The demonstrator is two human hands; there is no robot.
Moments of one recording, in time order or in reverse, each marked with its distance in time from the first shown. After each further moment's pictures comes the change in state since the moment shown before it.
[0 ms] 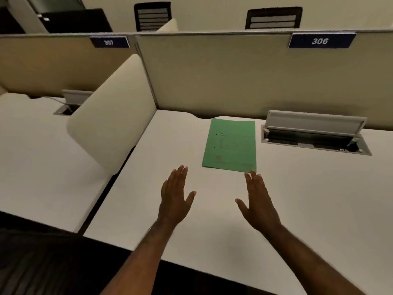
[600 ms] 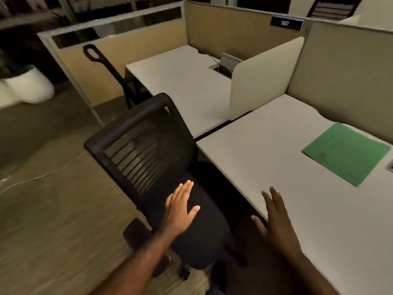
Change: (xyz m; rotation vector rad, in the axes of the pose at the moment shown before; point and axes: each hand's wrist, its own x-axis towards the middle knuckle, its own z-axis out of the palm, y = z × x) left_hand -0.414 0.000 -0.081 0.130 0.258 -0.623; right_hand -0.234 -0.089 0.021 0.093 -0.317 -0.561
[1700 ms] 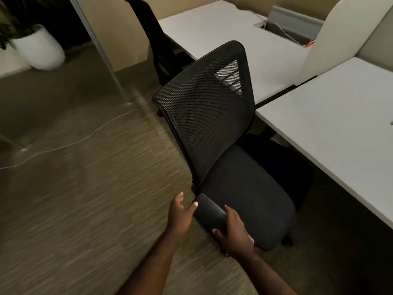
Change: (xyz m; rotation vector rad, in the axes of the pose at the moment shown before) left_hand -0.096 -0.275 -0.039 -0.668 0.031 -0.766; right_hand -0.063 -0.239 0.332 0.142 -0.435 0.114
